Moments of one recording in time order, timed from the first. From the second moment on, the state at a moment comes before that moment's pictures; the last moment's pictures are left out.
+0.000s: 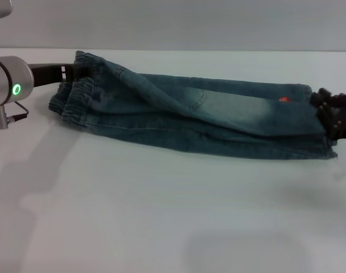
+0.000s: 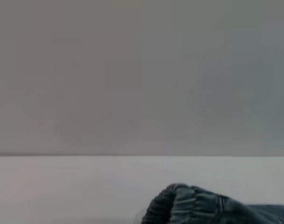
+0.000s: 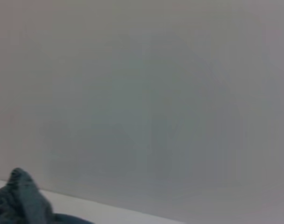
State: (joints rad) left arm -0.37 -2.06 -1.67 -1.31 2.59 -0.70 0.15; right arm 0.29 2.08 2.22 0.52 -1.24 1.20 -2.28
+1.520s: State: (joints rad) left arm -0.46 -2.05 -1.75 -1.10 2.62 -0.74 0.16; right arm 0.28 2.08 2.08 0.47 -1.23 1.27 -2.37
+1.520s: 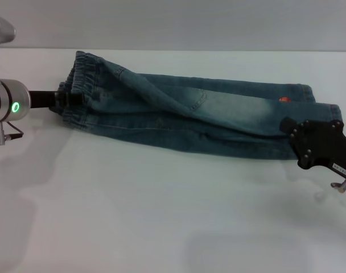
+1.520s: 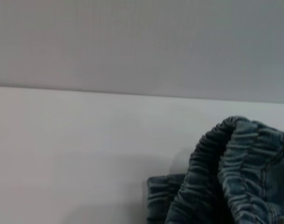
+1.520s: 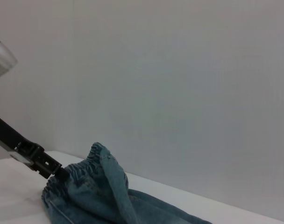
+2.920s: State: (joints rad) left arm -0.51 -2.05 -1.77 -1.00 2.68 -0.72 0.16; right arm 0.27 2.08 2.07 0.48 -1.24 1.30 -2.36
